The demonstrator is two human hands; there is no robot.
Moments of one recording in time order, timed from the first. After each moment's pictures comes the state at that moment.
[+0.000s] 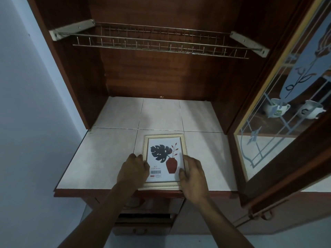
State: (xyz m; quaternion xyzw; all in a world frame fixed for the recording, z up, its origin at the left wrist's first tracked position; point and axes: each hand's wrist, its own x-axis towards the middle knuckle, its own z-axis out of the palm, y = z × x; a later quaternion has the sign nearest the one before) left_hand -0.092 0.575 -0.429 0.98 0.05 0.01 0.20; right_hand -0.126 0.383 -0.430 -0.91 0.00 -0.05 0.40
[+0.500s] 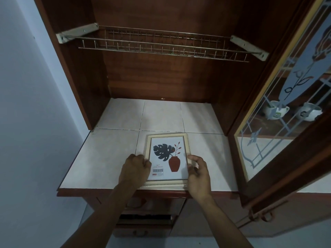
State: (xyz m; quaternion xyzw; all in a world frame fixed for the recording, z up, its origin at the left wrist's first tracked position) left_hand -0.094 0.577 -0.427 0.96 0.06 0.04 0.27; right_hand -0.121 0.388 -0.432 -0.77 0.10 -0.09 0.63
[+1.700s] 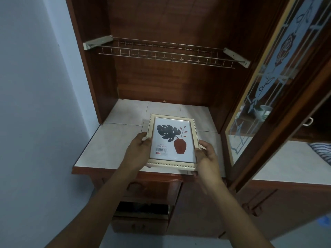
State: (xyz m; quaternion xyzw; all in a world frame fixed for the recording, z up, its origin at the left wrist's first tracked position) left_hand -0.184 0.550 -0.323 0.80 0.11 0.04 0.59; right_hand -0.187 0.370 -0.350 -0.68 0.12 -0.05 0.72
